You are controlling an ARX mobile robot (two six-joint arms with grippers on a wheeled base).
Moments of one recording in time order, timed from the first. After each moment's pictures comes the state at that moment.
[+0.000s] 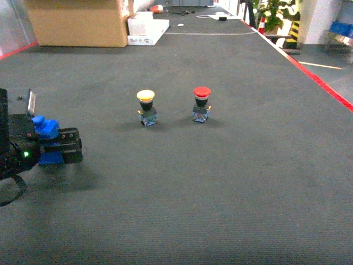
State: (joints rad) left arm -0.02 2.14 0.88 0.77 -0.20 -0.10; right arm 0.00 0.01 0.01 -0.01 0.00 0.00
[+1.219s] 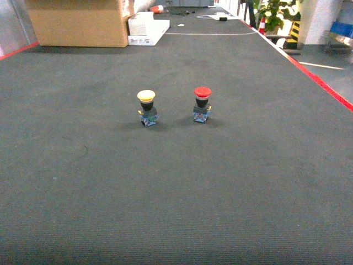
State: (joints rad) left arm -0.28 0.86 0.16 0.53 -0.42 -0.08; right arm 0.00 0.01 0.01 -0.01 0.00 0.00
